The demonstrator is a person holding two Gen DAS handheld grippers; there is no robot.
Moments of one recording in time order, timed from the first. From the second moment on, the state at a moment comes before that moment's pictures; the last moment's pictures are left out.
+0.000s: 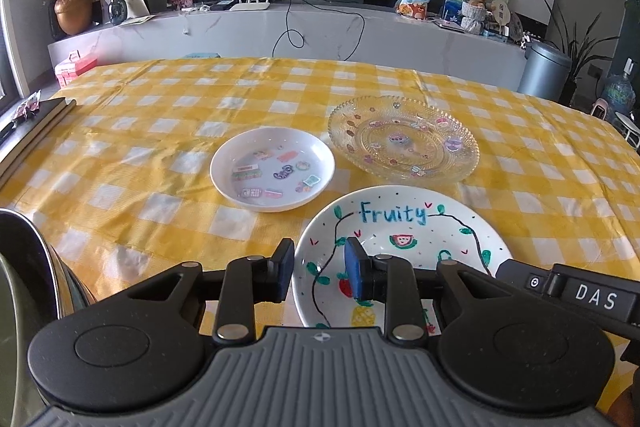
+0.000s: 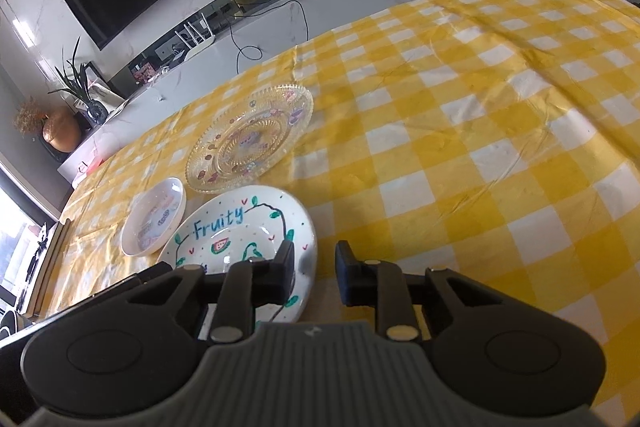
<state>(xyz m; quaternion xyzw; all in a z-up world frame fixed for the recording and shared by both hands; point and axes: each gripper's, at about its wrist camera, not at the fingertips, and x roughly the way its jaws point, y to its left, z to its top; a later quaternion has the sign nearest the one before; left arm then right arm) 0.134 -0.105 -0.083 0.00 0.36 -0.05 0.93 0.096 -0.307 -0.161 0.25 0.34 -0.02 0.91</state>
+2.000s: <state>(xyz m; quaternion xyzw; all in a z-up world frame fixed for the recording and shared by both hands) 0.060 -0.081 -0.068 -0.09 0.42 -0.09 0.90 0.003 -0.314 -0.147 0.30 0.38 -0.06 0.87</state>
